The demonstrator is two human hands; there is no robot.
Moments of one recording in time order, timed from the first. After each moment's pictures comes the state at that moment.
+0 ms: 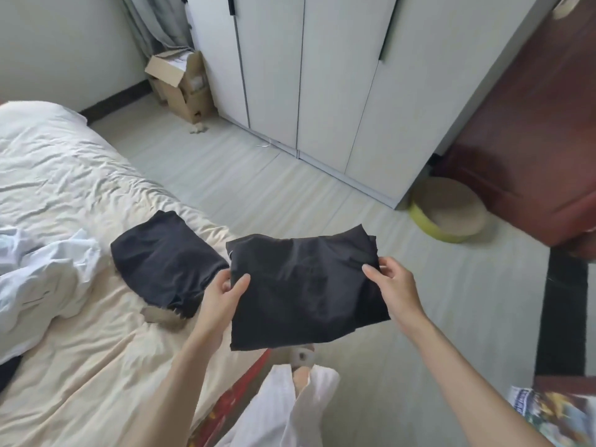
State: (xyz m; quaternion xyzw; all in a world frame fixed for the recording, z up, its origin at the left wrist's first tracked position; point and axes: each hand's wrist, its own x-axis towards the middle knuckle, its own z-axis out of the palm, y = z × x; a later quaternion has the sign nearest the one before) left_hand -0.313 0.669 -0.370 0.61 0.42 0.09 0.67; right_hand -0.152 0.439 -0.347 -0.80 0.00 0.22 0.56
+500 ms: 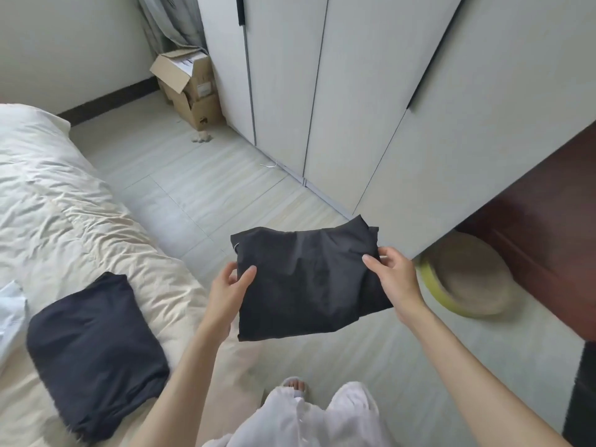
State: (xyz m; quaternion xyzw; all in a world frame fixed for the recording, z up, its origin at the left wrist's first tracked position) left_hand 0.002 0.752 -0.379 0.56 0.47 0.12 0.68; right_hand 0.188 0.559 -0.343 -0.82 -0.06 0.25 0.52
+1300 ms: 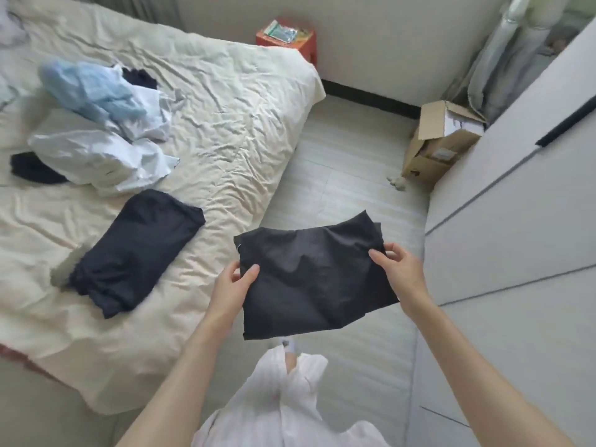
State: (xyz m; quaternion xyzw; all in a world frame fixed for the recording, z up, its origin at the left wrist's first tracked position) left_hand 0.148 0.863 -0.388 0.21 0.69 0.45 0.52; right_hand 0.404 0.951 -0.340 -0.68 -0.46 0.50 0.28
